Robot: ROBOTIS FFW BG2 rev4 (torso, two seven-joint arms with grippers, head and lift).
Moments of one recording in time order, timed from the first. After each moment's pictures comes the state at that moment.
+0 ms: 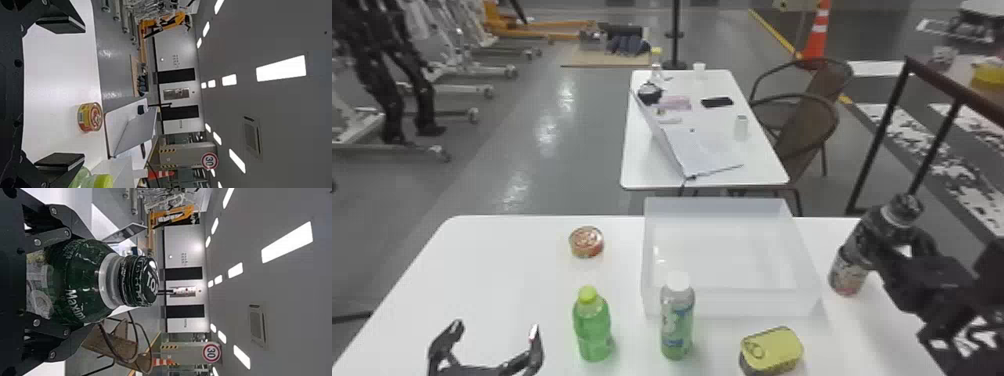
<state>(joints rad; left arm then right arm) 0.45 0.00 0.11 -1.77 -0.06 -0.33 -0.07 0.13 -0.05 -0.23 -1.87 -0.15 0.13 0.33</state>
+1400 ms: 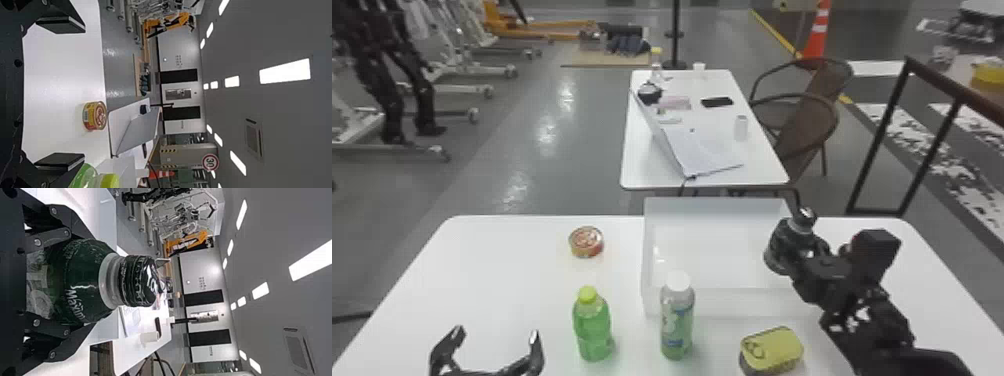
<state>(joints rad) 0.45 0.00 0.11 -1.75 -0.04 -0.34 -0.07 -0.10 -0.09 0.02 -1.42 -0.22 0.02 0.26</state>
